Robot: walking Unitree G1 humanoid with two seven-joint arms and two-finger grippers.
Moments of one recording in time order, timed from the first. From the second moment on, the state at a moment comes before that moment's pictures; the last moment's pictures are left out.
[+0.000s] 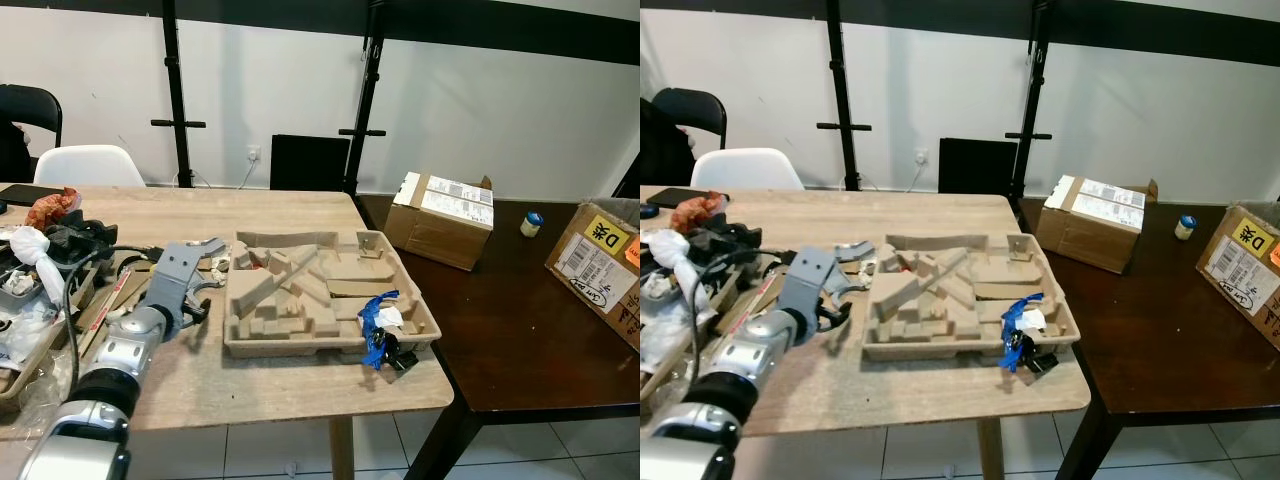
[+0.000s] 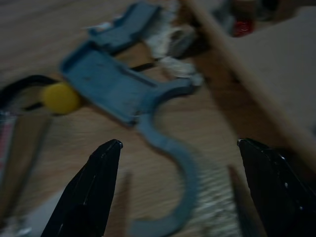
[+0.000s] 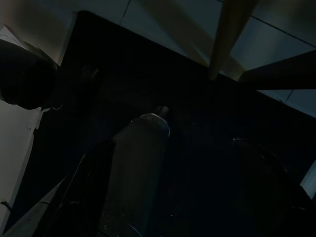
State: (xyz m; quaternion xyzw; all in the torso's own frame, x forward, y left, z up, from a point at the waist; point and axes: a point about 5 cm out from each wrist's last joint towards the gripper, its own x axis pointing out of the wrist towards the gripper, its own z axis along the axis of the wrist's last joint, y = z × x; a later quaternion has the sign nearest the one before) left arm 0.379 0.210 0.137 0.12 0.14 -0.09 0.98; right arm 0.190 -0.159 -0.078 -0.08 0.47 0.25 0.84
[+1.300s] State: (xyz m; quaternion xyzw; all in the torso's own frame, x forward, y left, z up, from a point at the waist) left arm 0.384 0.236 0.151 0.08 0.10 -0.02 0.99; right arm 0.190 -0.163 -0.079 -0.08 0.47 0.25 0.84
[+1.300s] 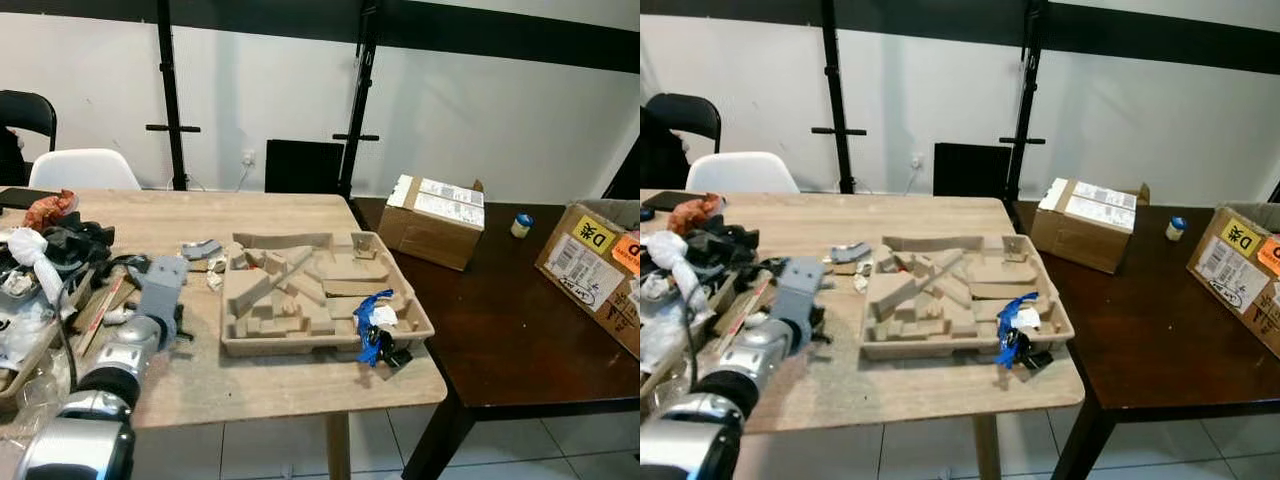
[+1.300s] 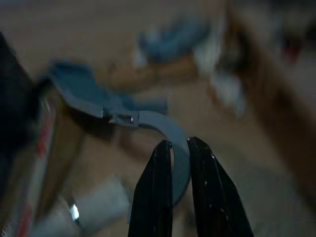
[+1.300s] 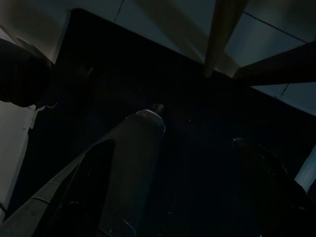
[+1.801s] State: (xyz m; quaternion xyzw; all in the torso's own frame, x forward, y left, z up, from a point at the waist) left arm 0.365 0.227 0.233 -0.08 -0.22 -0.11 0.97; right arm 0.182 -0.169 -0.082 -0.09 0.48 0.24 0.84
